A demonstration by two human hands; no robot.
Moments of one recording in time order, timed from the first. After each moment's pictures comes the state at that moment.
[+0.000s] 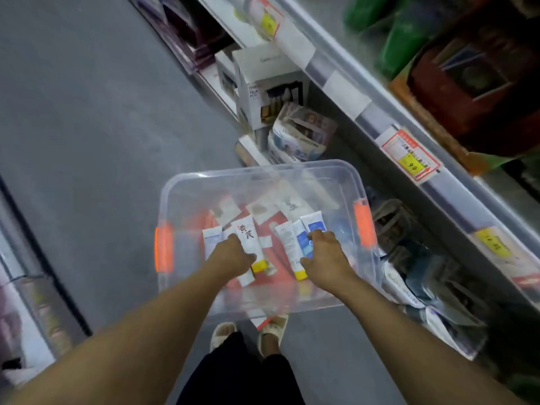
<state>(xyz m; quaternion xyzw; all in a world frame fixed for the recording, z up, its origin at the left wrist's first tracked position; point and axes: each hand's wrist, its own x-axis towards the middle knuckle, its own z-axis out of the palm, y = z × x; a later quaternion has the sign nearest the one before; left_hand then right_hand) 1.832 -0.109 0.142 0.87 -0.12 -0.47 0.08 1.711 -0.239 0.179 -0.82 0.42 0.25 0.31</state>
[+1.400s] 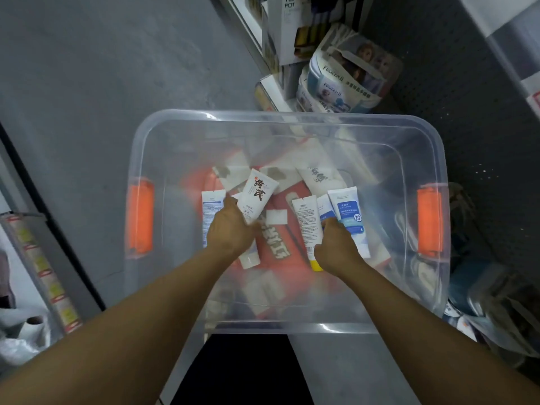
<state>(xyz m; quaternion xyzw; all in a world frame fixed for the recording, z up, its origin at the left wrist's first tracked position) 1.838 -0.108 0.045 0.90 -0.02 -0.38 0.20 1.723 -0.248 0.048 -0.79 0.42 0.31 0.32</state>
